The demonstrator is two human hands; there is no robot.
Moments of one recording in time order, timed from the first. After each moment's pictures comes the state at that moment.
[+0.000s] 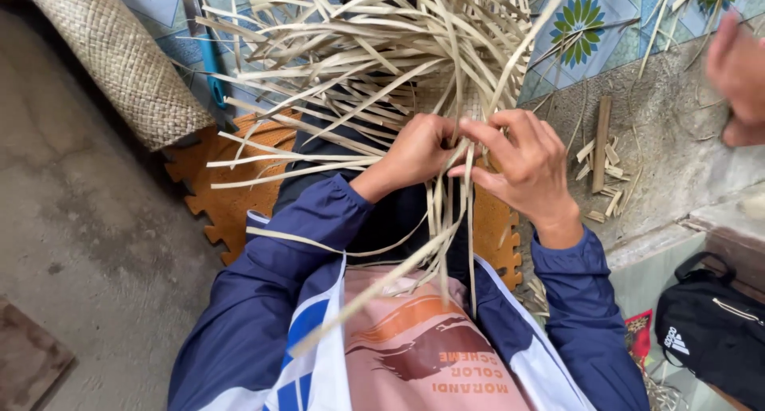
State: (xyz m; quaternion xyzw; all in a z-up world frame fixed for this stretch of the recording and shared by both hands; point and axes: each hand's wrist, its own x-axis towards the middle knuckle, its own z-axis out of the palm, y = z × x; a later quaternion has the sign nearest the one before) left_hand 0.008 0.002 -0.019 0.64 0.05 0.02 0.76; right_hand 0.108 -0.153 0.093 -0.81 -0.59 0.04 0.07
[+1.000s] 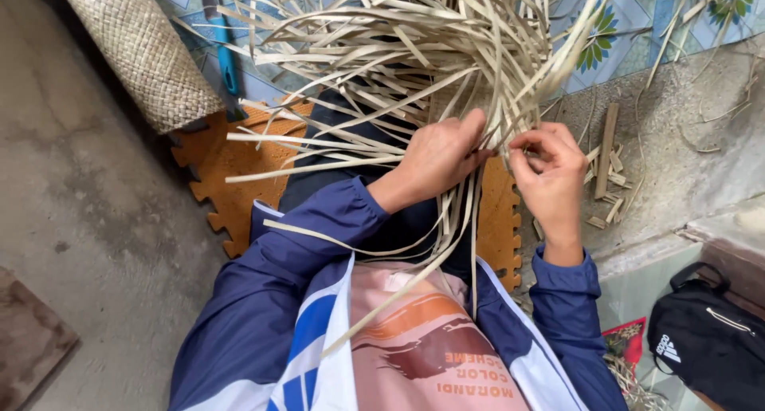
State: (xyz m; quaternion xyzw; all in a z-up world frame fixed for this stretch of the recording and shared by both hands) left_hand 0.004 -0.022 -0.012 0.82 0.07 0.07 0.56; right_hand 0.084 -0.175 0.083 -0.87 -0.22 0.18 0.40
